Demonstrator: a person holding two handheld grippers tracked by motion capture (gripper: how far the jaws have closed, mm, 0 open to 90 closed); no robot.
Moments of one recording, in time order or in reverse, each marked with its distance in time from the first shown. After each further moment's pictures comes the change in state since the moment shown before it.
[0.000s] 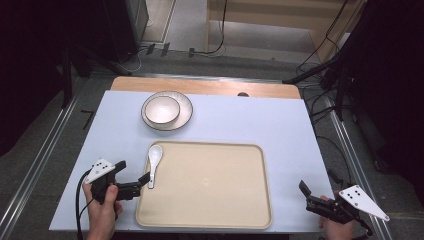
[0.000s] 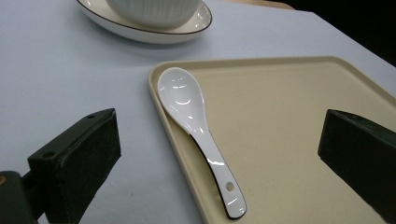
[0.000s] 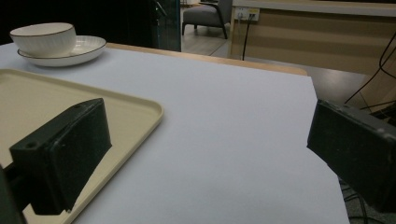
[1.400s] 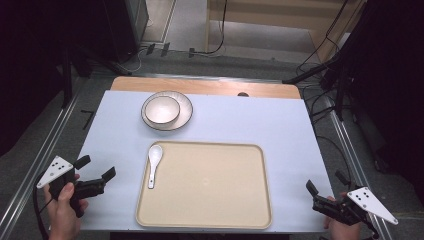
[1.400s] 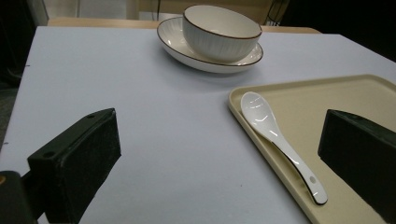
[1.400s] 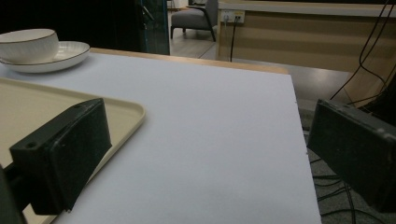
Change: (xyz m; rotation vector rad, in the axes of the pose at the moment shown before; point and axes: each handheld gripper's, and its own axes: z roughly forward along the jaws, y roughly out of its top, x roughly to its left) left arm 0.064 0.007 -0.051 -0.101 0.070 0.056; right arm -0.013 -0.003 -0.008 -0.015 -0.046 0.026
